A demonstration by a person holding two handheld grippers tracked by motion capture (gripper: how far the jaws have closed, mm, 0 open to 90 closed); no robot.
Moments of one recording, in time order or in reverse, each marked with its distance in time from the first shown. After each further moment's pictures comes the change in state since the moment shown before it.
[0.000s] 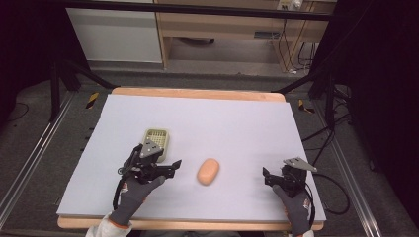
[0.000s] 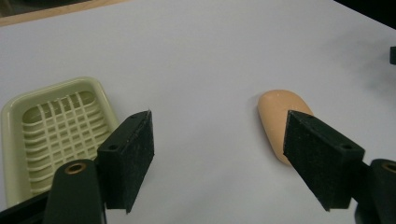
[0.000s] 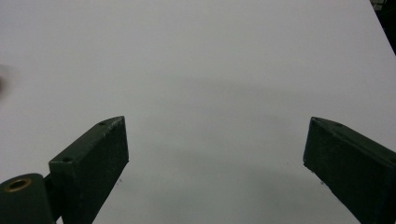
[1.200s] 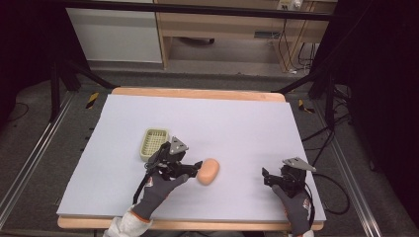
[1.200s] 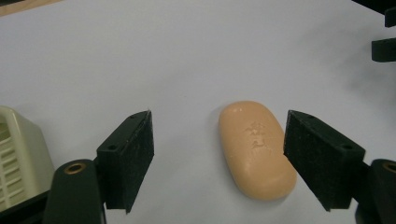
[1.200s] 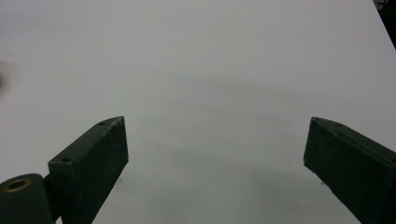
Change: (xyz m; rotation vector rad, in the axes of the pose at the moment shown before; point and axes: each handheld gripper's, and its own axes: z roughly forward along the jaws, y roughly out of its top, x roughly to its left) left arm -0.039 0.020 0.044 0.068 -0.050 0.062; right arm 0.002 0.000 0.001 0.007 -0.001 -0.006
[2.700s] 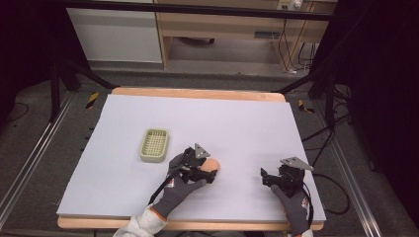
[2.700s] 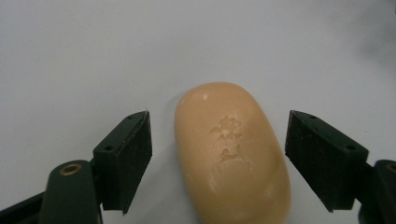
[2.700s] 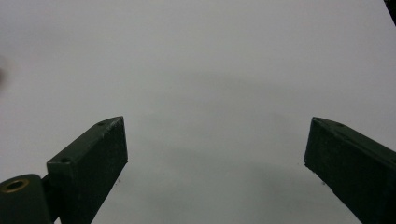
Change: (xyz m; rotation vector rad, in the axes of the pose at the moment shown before) left arm -0.028 -0.006 0.059 0.131 -0.023 0.059; right arm 0.003 0.001 0.004 0.016 -0.001 -0.013
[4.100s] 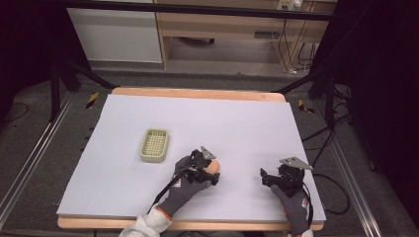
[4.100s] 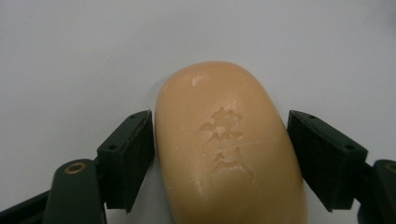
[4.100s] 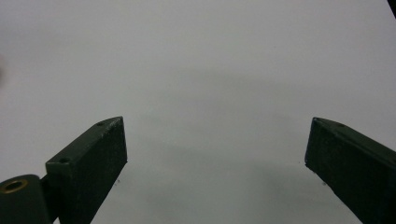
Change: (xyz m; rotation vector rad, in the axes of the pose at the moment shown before) left arm -0.008 -0.002 0.026 0.080 0.004 -0.005; right arm 0.000 0.000 0.001 0.010 0.001 -0.001
